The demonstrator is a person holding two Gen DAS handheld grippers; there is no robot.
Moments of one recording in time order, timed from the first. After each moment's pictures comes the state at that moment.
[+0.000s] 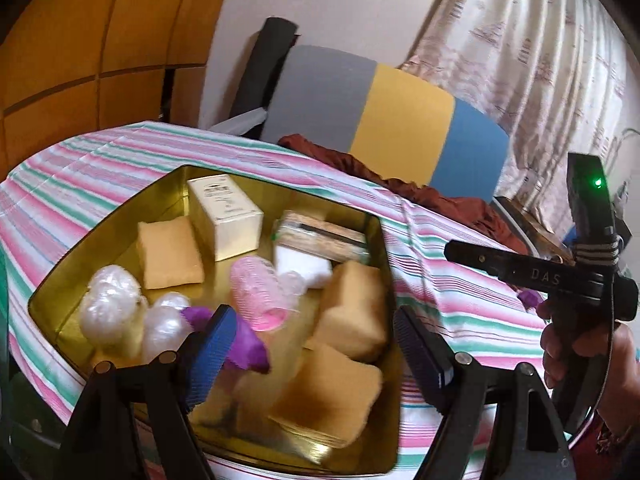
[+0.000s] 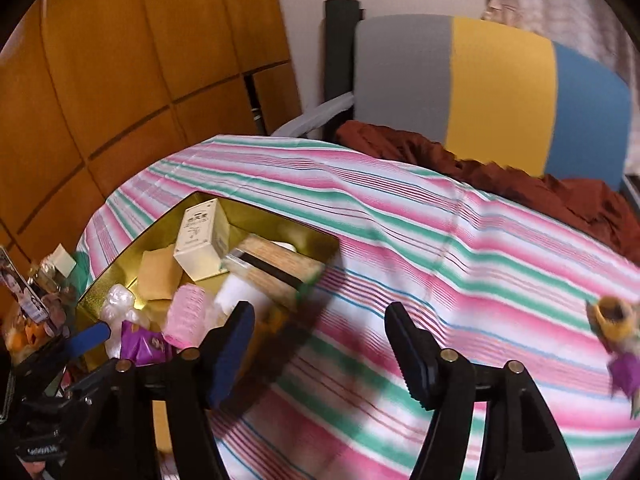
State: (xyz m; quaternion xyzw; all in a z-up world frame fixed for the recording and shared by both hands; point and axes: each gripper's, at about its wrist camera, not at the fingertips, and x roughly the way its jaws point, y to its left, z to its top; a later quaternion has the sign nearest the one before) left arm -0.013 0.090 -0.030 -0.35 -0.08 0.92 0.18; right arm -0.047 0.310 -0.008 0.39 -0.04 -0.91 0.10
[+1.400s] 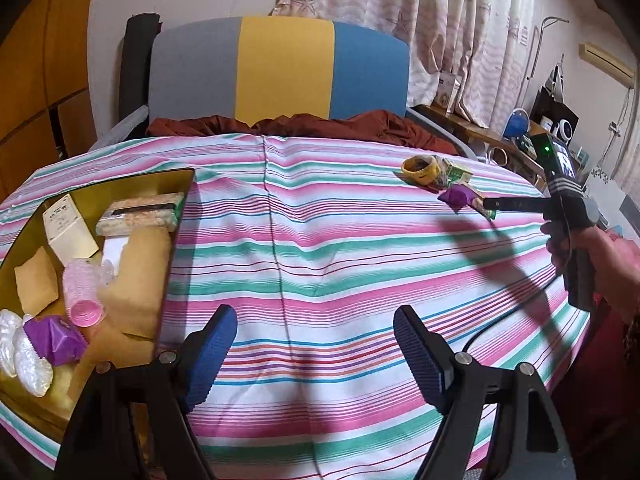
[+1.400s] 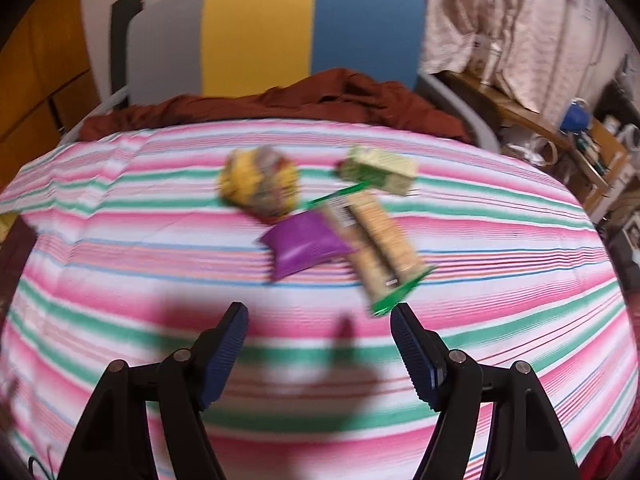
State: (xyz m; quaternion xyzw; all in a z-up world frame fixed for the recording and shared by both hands) left arm 0.033 0.234 -0.039 -0.38 0.06 0.87 0.31; right arm 0.055 0.609 -0.055 0.44 -0.07 -0.87 -0.20
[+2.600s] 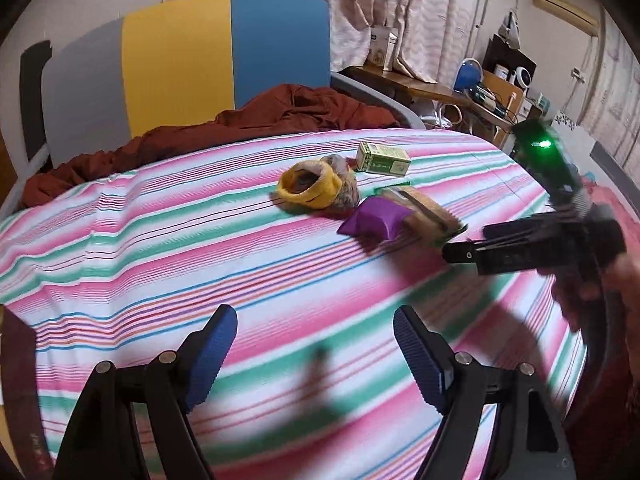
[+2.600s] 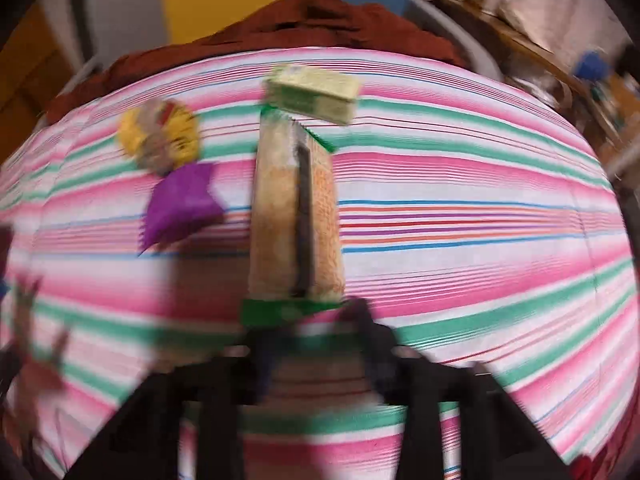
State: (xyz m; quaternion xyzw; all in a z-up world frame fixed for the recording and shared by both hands) left arm -0.014 0.450 -0.045 -0.41 0.13 0.81 0.40; right arm 0.046 0.684 -0.075 0.54 -0.13 -0.82 -0.16
